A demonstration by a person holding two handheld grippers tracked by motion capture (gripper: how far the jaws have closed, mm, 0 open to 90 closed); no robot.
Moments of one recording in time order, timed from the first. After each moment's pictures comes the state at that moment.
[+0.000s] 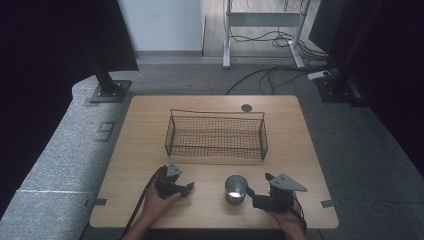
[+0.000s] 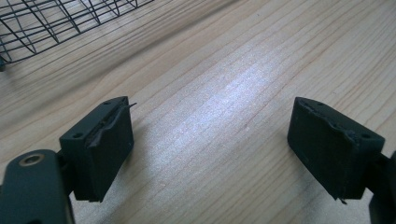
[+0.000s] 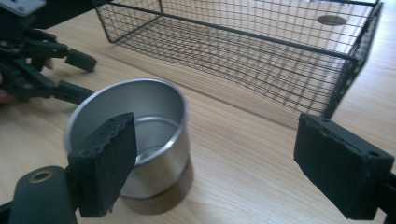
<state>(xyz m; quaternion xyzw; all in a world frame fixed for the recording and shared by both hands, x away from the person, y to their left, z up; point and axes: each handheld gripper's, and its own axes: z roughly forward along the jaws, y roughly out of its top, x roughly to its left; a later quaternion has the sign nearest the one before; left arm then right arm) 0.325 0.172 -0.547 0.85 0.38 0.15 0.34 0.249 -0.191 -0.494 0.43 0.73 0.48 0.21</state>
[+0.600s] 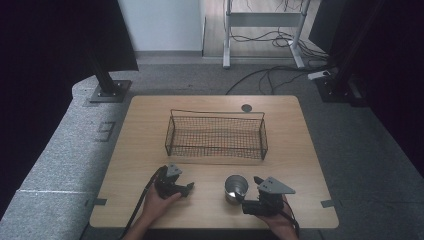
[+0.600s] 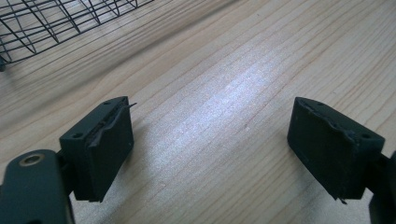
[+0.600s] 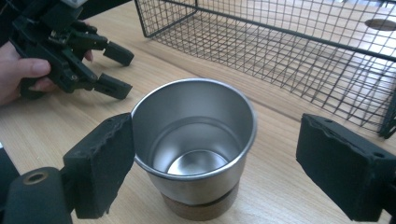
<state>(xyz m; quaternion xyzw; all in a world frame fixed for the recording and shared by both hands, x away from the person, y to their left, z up) 0.325 0.172 -0.547 0.85 0.38 0.15 0.34 0.243 -0.164 -0.496 0.39 0.76 0.48 0.19</state>
